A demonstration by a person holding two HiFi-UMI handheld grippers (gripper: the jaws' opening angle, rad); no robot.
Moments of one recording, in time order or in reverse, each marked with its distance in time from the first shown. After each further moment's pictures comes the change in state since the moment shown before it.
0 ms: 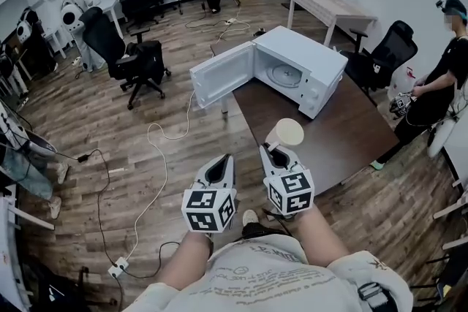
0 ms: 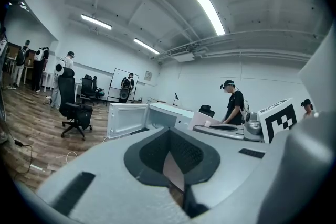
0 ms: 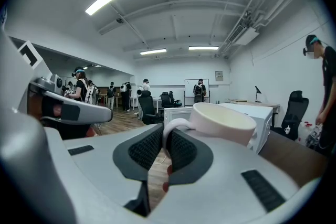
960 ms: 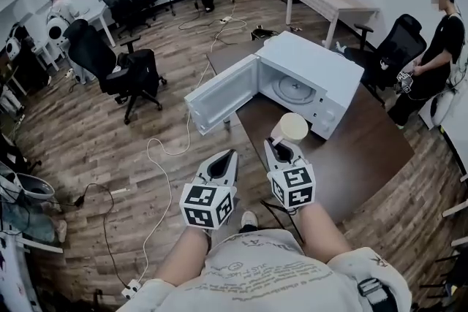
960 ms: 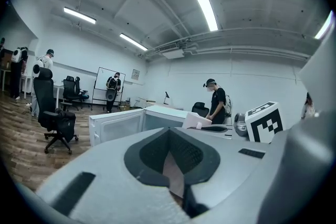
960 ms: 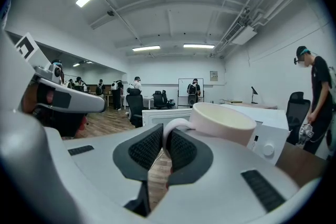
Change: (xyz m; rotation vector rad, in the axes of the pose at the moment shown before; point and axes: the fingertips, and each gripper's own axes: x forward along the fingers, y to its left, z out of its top) left arm 0.156 0.080 0.042 0.085 0.019 -0.145; right arm 0.164 -0.087 0.009 -0.003 0.003 -0.073
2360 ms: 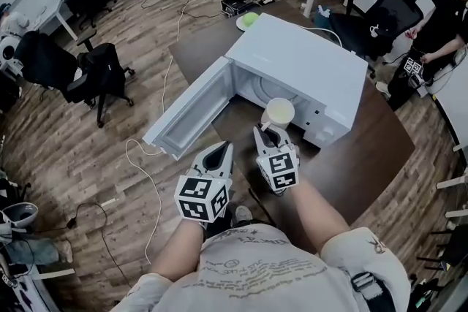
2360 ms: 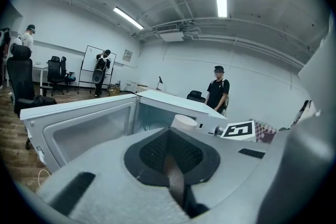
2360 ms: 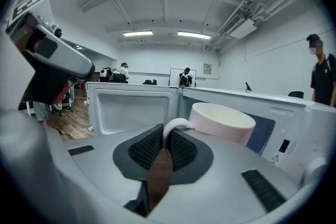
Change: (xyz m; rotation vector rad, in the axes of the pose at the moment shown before) left arm 0.215 0.063 -0.012 -0.051 0.177 -0.126; right arm 0.187 -0.151 -0.072 -0.032 0.102 -0.095
